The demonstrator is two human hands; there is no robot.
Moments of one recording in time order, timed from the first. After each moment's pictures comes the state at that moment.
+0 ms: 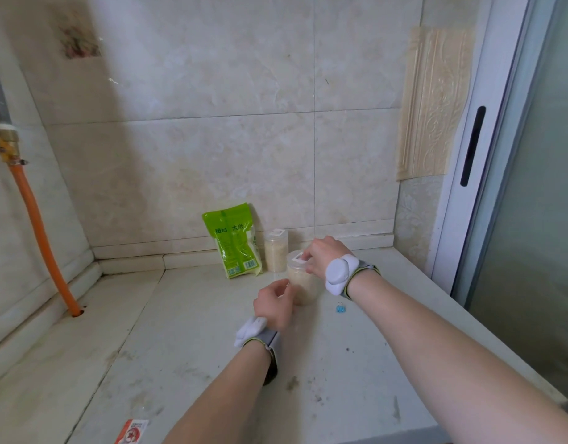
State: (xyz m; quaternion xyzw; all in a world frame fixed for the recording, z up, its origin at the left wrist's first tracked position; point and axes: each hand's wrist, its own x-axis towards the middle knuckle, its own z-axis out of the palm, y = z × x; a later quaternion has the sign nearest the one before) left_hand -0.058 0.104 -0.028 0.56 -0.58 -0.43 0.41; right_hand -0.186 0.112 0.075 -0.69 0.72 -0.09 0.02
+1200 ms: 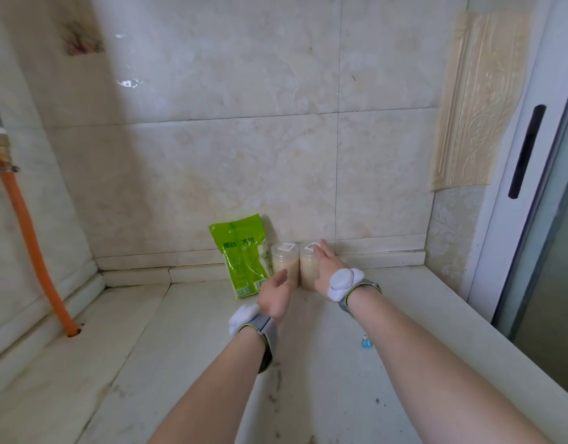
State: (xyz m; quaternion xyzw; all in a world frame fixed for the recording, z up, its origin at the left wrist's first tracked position) left_hand -0.055 0.036 0.008 0.53 -0.54 -0.49 0.43; right_hand -0.187 0.042 0.047 -0.68 0.71 -0.14 0.09
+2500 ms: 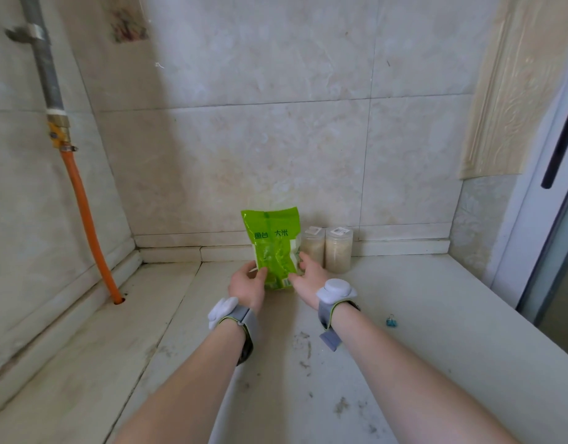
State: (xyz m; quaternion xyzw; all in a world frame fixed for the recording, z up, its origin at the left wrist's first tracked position) left_hand 0.041 0.032 -0.016 0.60 -0.51 -0.35 0.50; right_hand -0.092 0.065 0.013 -0.61 0.64 -0.37 0.27
